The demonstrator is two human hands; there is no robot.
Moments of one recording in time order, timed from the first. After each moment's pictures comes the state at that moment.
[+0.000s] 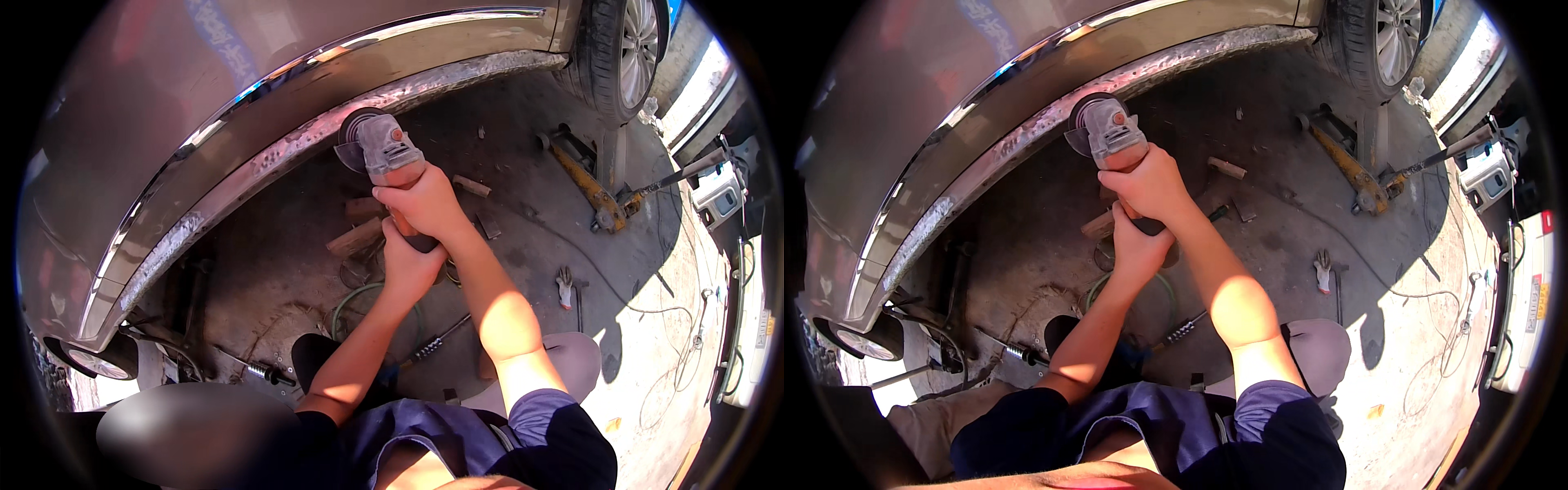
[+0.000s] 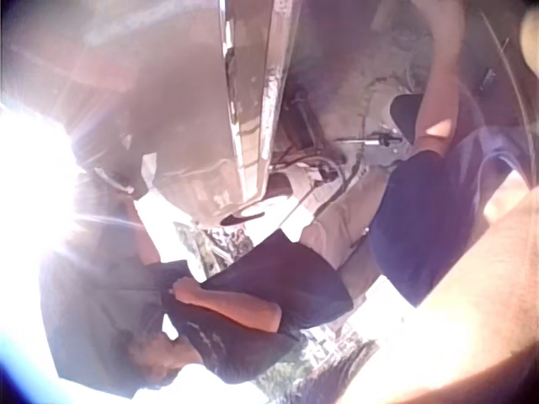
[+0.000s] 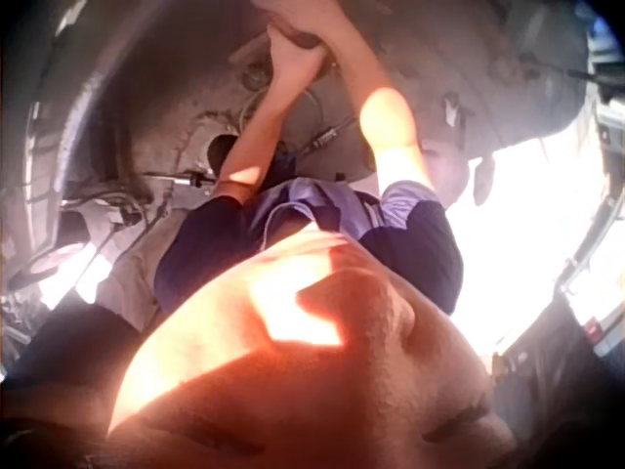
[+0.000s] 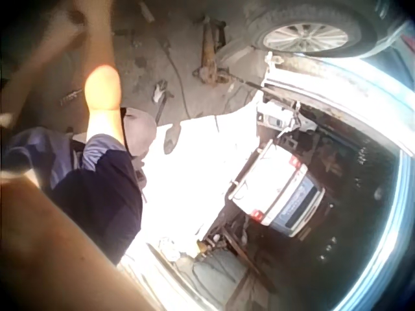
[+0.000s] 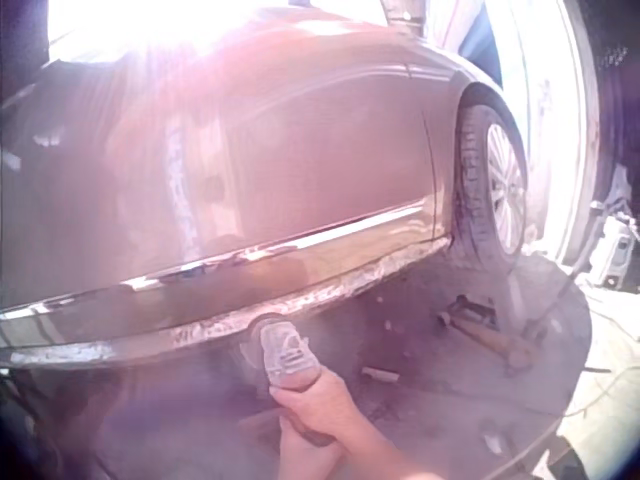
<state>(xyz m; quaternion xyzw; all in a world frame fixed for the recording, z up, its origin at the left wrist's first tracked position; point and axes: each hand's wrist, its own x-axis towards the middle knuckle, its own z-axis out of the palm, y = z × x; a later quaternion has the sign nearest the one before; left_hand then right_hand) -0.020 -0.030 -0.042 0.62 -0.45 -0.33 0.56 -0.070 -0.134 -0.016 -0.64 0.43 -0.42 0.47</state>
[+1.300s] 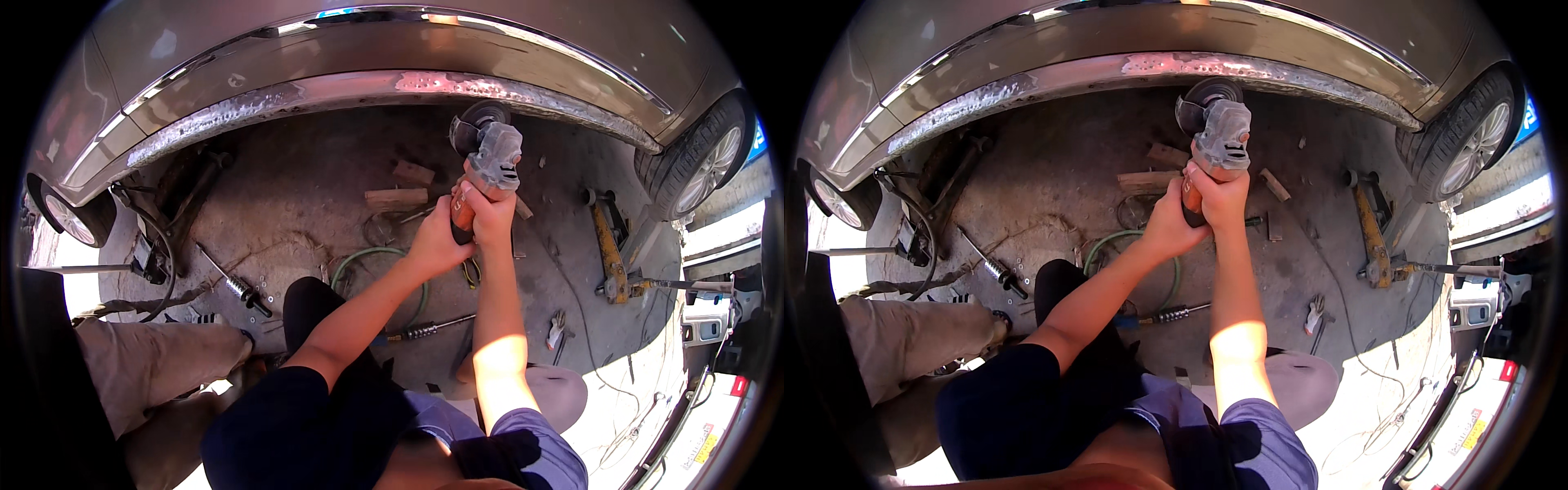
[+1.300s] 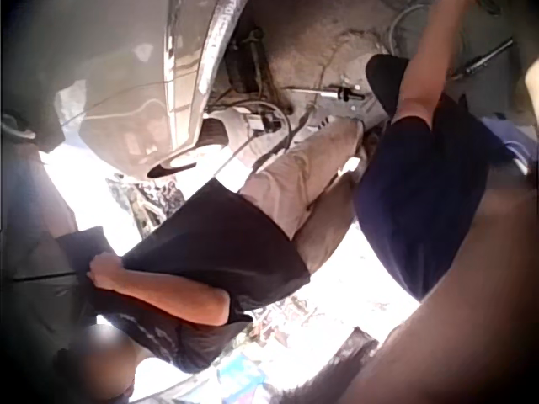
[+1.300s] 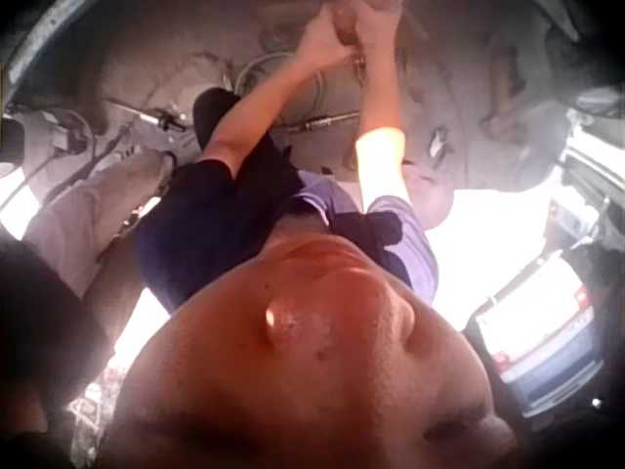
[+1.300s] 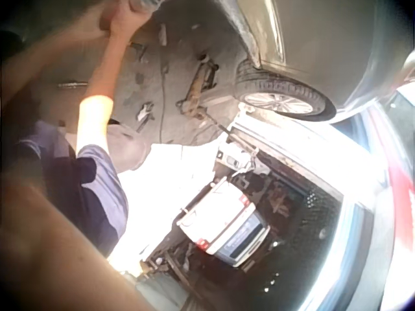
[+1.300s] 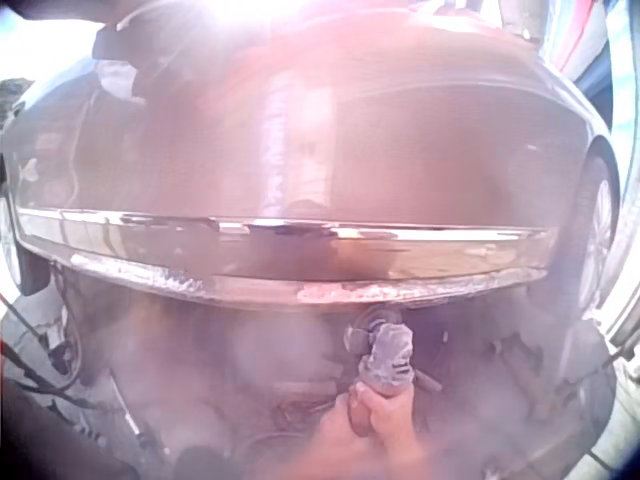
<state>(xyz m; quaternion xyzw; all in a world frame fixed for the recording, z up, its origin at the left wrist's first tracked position) 0.067 0.011 -0.099 0.64 -0.50 -0.25 0.52 -0.012 -0.082 -0.066 -0.54 0.22 -0.50 0.64</state>
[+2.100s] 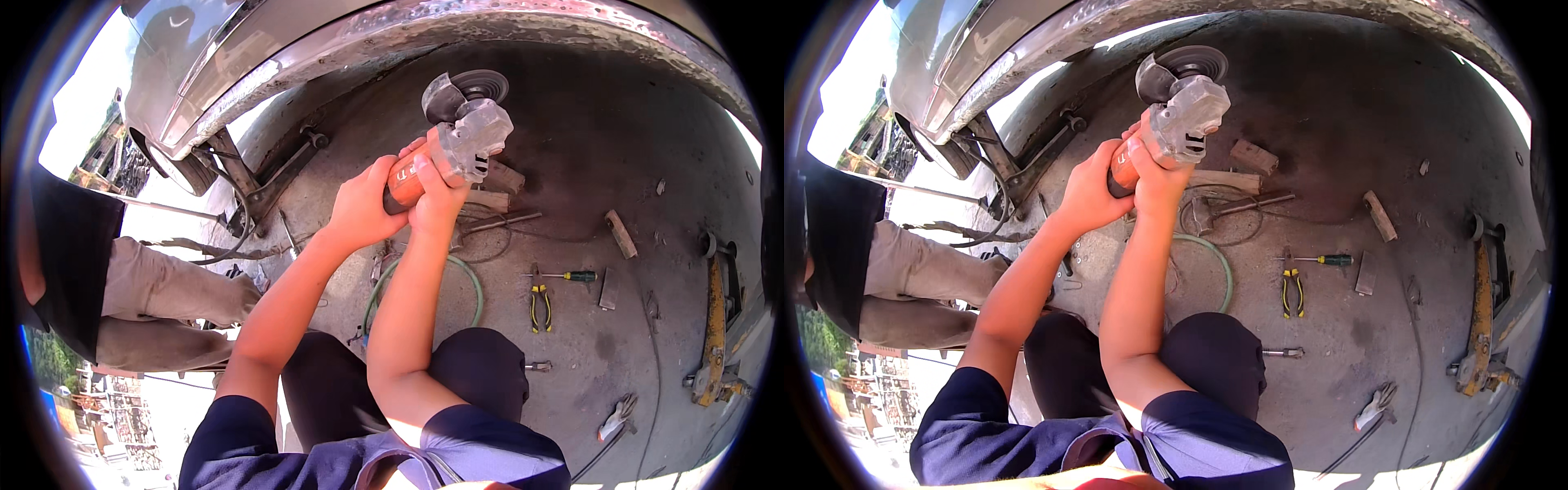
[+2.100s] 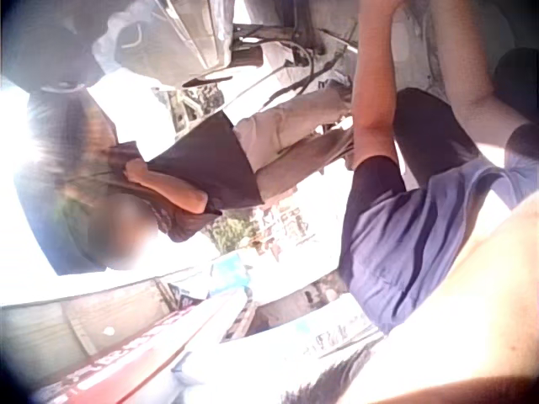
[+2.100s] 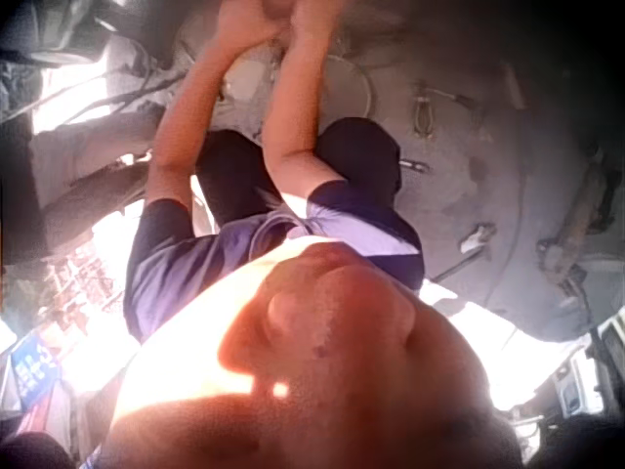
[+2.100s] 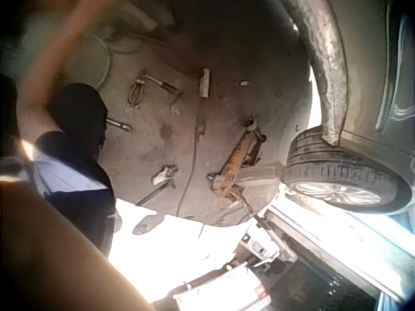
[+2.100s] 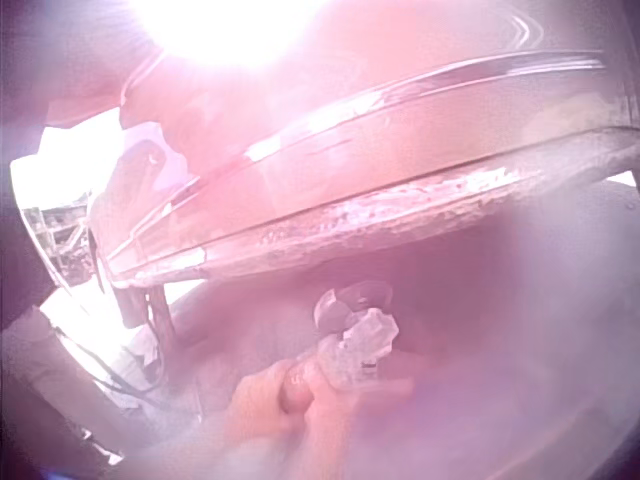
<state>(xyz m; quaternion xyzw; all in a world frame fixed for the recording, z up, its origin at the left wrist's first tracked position) 0.137 0.028 -0.110 0.81 -0.54 0.06 0.21 0.088 -0.072 -0.154 -0.15 -0.04 -0.56 0.81</state>
